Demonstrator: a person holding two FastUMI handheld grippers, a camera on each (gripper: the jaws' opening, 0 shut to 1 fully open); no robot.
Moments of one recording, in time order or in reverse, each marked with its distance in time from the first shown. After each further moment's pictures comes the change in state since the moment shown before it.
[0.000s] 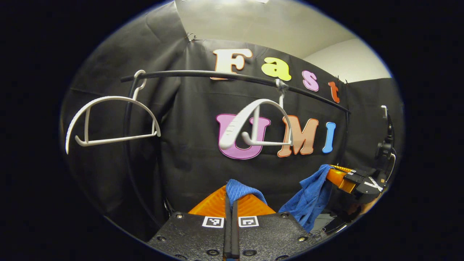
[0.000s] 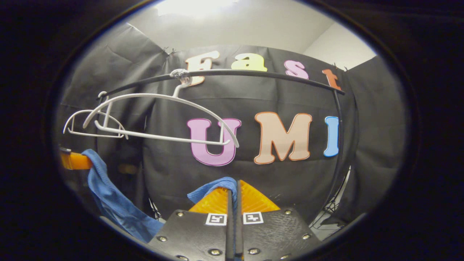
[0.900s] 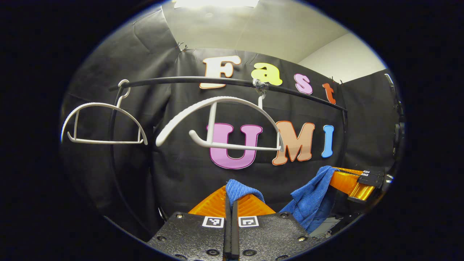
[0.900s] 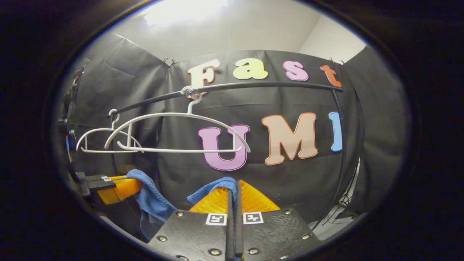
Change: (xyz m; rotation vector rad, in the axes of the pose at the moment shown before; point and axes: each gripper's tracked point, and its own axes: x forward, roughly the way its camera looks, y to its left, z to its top) left arm 0.031 -0.050 -0.007 0.047 -0.126 0.008; right arm -0.025 0.020 0.014 0.128 -0.022 0.059
